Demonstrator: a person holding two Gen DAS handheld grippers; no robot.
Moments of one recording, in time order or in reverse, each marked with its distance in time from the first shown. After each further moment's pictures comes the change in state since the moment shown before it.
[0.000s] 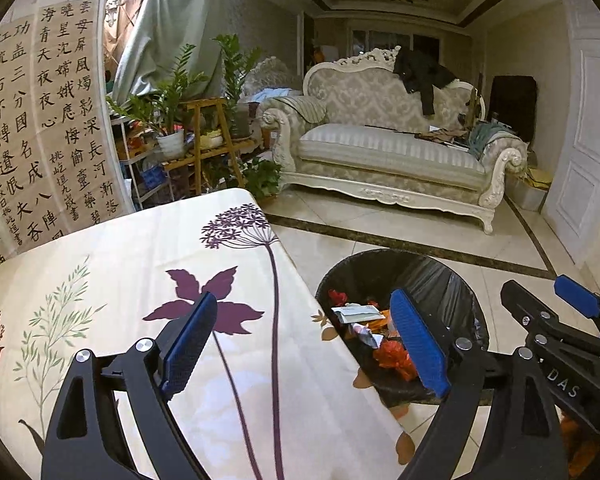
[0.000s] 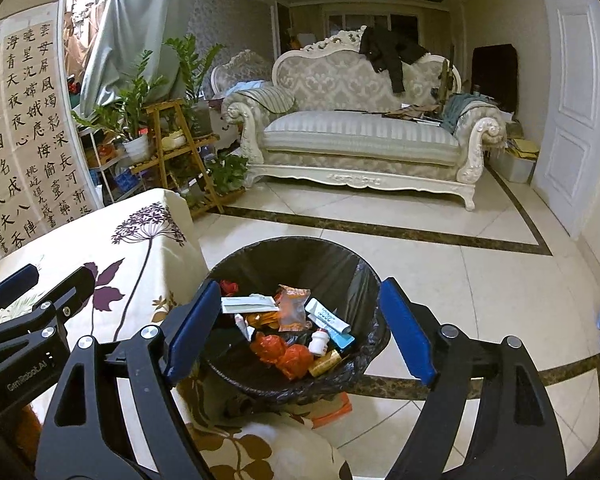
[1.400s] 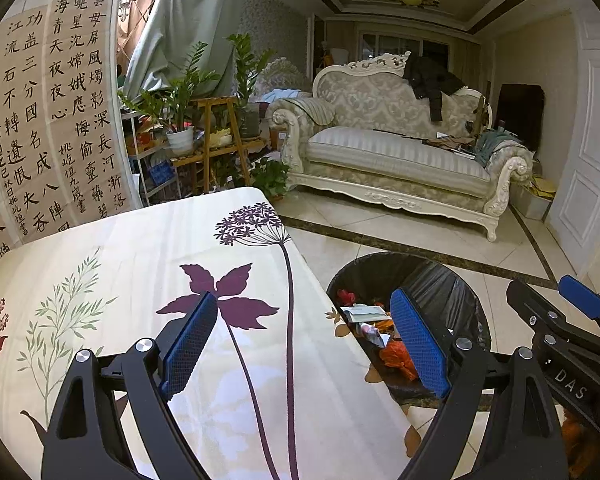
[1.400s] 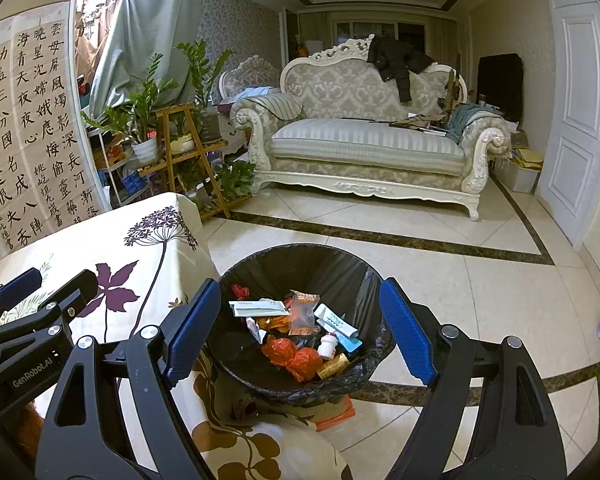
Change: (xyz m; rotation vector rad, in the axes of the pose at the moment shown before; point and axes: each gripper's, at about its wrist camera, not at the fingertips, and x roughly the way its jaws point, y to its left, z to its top) left arm -0.009 0.014 -0.004 -0.027 -0.005 0.007; right arm -0.012 0.012 0.004 -0.013 -0.019 0.010
